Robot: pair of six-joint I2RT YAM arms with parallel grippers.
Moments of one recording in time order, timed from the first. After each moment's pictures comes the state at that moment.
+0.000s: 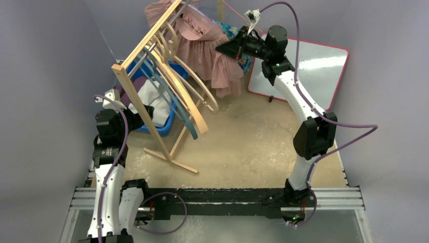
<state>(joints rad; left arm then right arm) 0.14 0.68 0.73 -0.35 0.21 -0.47 0.32 1.88 1.87 0.12 -0.83 0.45</state>
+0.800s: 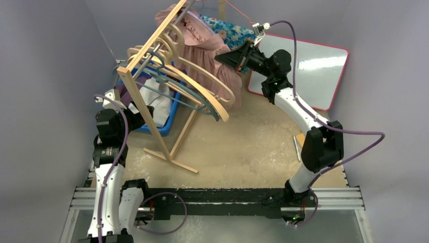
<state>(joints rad) 0.14 0.69 0.73 -0.35 0.21 -0.47 0.34 1.71 1.44 0.75 -0.82 1.11</state>
